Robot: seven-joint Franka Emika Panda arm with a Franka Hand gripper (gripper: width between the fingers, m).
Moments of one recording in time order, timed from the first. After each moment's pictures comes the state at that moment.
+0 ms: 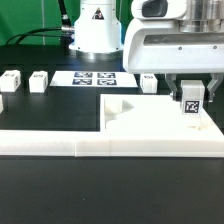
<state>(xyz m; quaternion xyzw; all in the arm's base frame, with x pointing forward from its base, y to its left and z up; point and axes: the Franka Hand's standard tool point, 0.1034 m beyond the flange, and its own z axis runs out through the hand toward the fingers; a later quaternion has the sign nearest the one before) 0.634 0.115 0.073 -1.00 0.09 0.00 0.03</state>
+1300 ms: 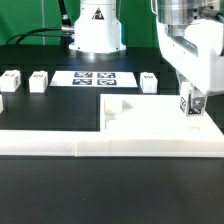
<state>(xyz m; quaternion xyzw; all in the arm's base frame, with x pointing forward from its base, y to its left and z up) 0.632 0.116 0.071 -0.71 0.70 0.05 0.05</state>
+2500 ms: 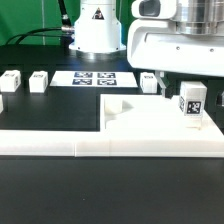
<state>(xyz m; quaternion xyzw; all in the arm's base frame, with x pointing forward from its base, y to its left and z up) 0.632 0.120 0.072 -0.98 0.21 0.01 0.03</state>
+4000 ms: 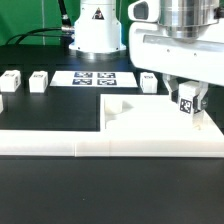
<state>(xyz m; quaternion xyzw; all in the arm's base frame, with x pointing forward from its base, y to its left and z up) 0.632 0.112 0.066 -0.86 0.50 0.02 0.05</state>
